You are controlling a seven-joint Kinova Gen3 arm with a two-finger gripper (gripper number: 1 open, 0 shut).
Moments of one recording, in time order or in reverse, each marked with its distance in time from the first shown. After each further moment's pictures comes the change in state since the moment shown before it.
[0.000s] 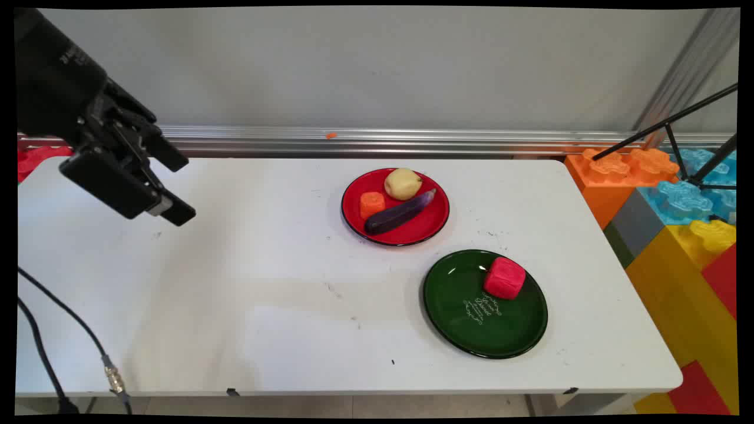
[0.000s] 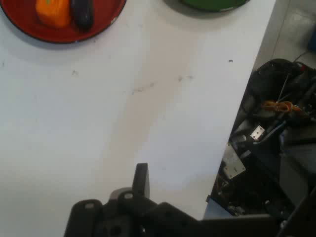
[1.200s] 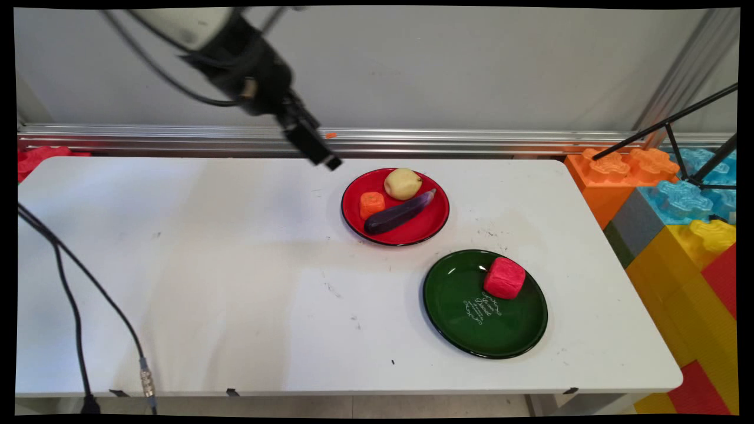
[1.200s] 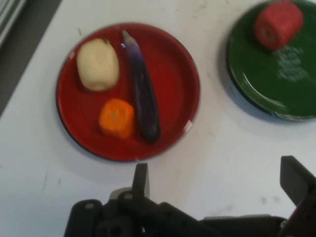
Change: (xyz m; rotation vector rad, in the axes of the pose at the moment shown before) arm 0.109 -0.073 0.119 0.085 0.132 0.030
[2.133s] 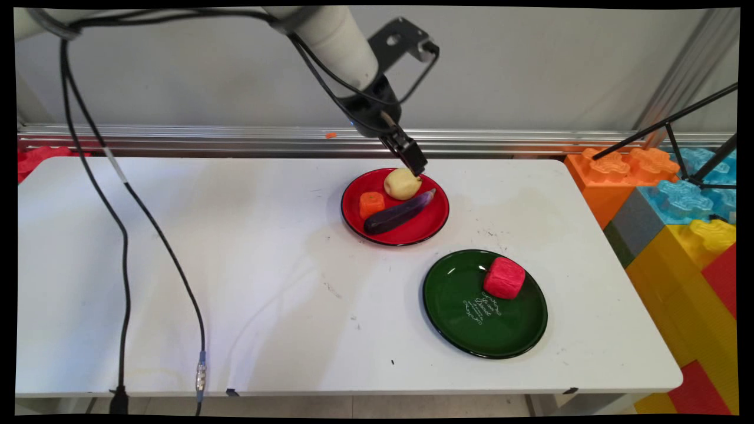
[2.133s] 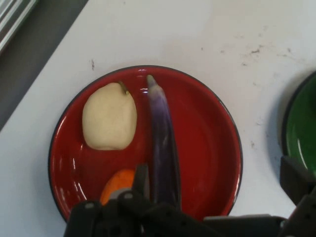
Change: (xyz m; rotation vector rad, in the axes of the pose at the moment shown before) arm 0.090 -0.016 0.151 0.057 -0.040 -0.110
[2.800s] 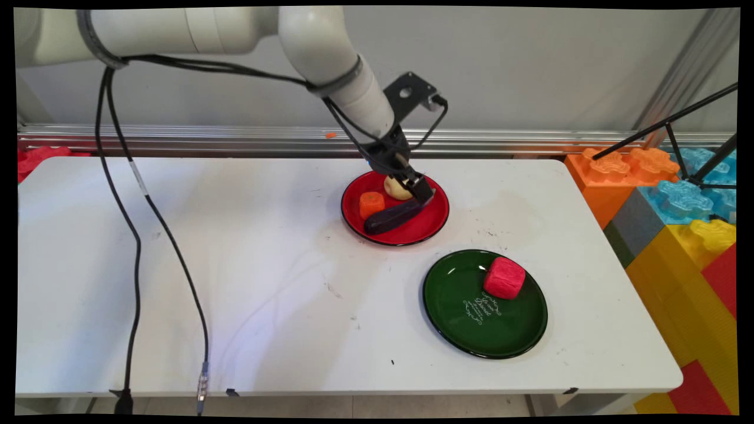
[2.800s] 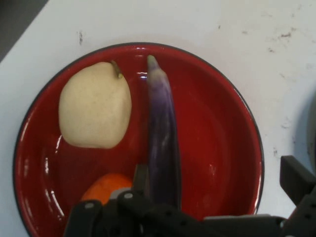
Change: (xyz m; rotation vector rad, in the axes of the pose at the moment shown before) arm -0.012 0.005 0.083 0.017 -0.036 -0.063
